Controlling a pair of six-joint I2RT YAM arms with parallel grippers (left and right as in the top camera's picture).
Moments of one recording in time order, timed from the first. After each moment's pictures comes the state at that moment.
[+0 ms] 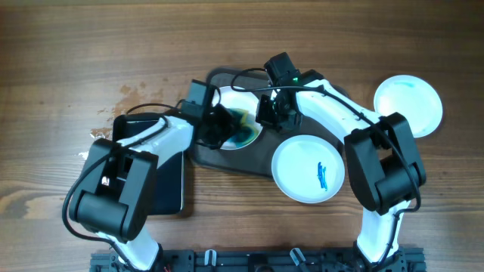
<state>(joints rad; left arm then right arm) -0.35 1.84 0.94 -0.21 0.42 -1.21 0.45 2.04 1.39 -0.72 -0.29 0.67</state>
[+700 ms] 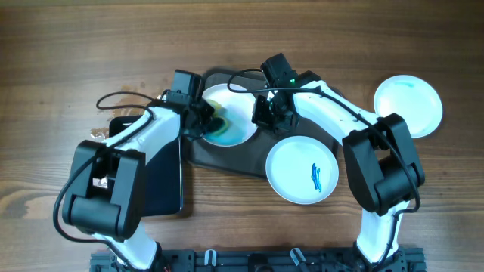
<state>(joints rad) -0.26 1.83 1.02 -0.35 0.11 -1.10 0.47 2.04 1.39 -0.71 -0.31 0.70</state>
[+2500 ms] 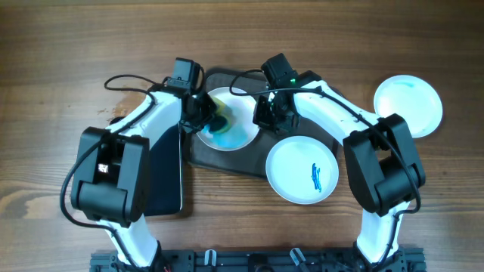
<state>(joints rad) -0.26 1.93 1.17 -0.53 0.24 -0.87 0.47 2.04 1.39 -0.74 -0.30 0.71</state>
